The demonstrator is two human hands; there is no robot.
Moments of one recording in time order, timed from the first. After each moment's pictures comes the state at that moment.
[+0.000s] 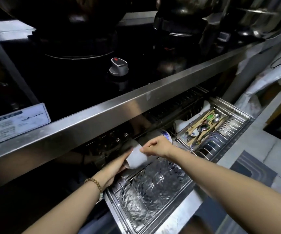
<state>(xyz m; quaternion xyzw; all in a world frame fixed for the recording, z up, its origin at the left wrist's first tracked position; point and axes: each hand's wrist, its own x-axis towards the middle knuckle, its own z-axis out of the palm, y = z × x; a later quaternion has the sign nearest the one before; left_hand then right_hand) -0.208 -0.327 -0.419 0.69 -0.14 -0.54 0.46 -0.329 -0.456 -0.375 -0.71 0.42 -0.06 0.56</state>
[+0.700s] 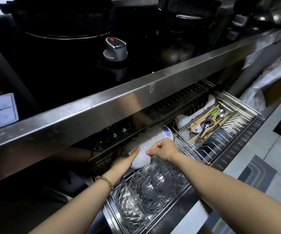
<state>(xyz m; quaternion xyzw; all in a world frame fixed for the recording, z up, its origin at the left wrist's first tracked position) -0.223 -0.357 -0.451 0.79 -0.14 -0.44 0.41 -0.337 -0.477 -0.426 -0.72 0.50 -0.03 0.48</state>
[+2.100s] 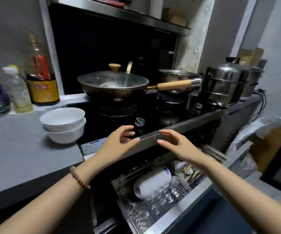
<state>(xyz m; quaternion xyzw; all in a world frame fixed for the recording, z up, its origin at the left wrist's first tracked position) -0.224 -0.210 -0.141 0.68 -0.51 -0.16 0.50 -0.399 -0.351 -0.143 -0.83 0.26 -0.25 0.42</state>
